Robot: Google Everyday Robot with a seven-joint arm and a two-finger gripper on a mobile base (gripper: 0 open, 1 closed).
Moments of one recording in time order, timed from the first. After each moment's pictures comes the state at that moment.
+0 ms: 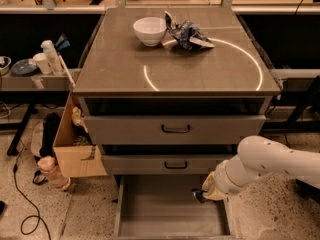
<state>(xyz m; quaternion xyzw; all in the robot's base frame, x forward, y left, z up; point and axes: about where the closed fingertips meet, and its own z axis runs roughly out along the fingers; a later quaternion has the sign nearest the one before) 0.435 -0.173 0.524 -0.66 0.72 0.13 0.16</state>
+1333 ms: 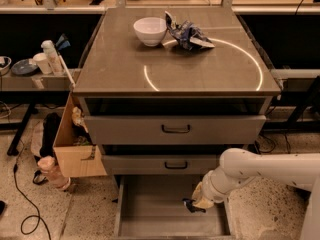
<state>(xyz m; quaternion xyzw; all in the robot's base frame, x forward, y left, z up) 0.437 -0.150 0.434 -0.65 0.73 0.17 0.13</state>
